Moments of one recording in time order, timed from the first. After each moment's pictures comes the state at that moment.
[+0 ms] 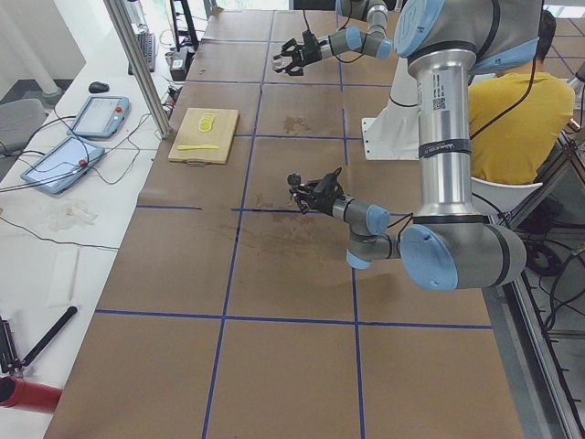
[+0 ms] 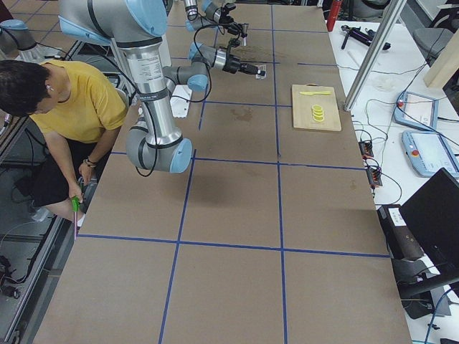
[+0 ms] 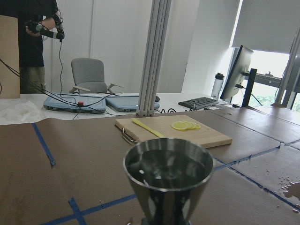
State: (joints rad) left arm -0.25 -1.38 -1.55 -3.63 -0.84 -0.61; right arm 0.24 -1.11 1.96 -1.26 0.54 0.46
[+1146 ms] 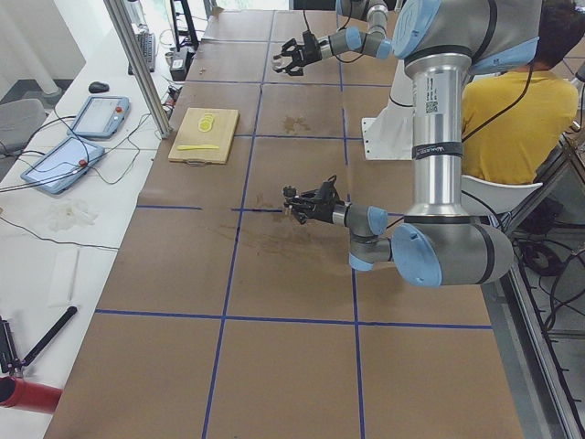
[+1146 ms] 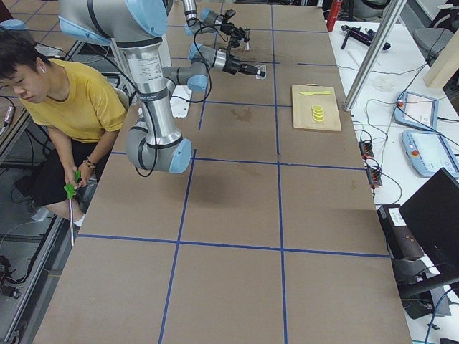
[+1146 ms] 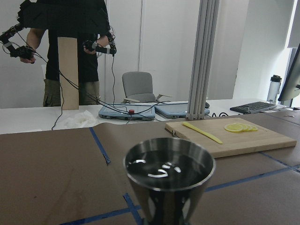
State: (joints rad) left arm -0.22 -1.44 -1.47 -3.52 -0.72 -0.62; right arm 0.24 -1.12 1.96 -1.26 0.54 0.46
